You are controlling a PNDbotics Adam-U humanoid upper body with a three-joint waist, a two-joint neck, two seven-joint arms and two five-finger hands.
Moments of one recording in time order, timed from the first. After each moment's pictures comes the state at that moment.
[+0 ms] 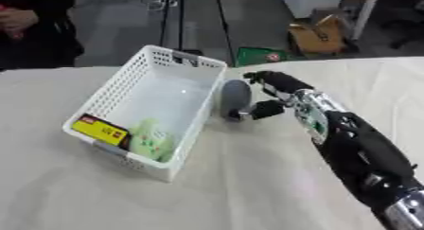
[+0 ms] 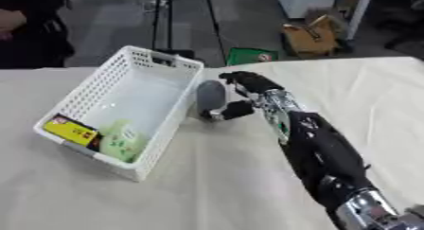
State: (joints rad) left arm -0.31 0.18 0.26 -1.98 0.41 -0.61 0.02; right arm -1.22 -0.21 0.10 -0.51 1.09 -0.24 0.11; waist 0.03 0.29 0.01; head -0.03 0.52
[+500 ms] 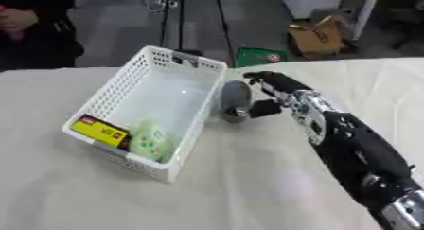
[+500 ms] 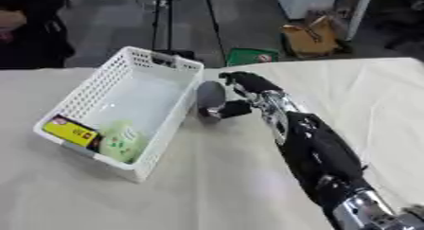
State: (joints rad) left arm -0.31 0.18 0.26 -1.98 0.41 -0.60 0.02; right arm -1.23 -0.19 0.09 -0.48 1.04 -0.18 0.13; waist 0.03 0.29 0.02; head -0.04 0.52
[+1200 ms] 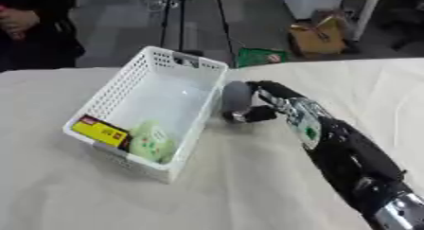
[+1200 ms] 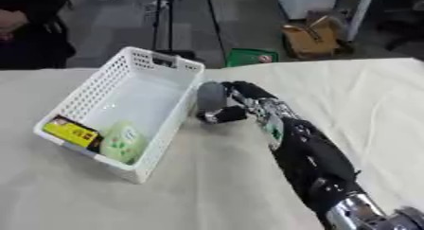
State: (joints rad) left arm -0.31 0.18 0.26 -1.98 0.41 -0.60 0.01; right arm -1.23 -0.18 0.07 -0.46 0.99 -0.14 0.15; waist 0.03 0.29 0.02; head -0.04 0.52
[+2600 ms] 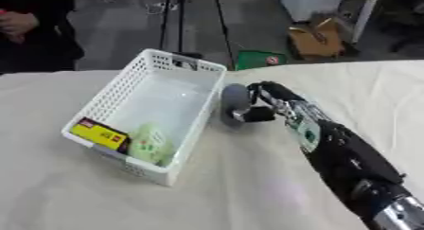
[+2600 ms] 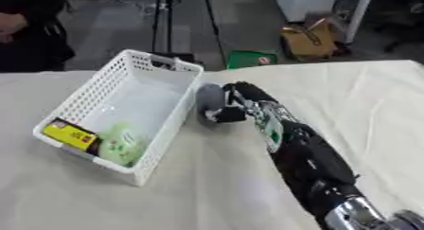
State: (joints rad) left arm -0.31 0.18 0.26 -1.98 0.41 -0.60 0.01; right arm -1.23 -0.17 0.07 -0.46 0.96 -0.11 0.09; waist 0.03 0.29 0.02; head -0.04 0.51
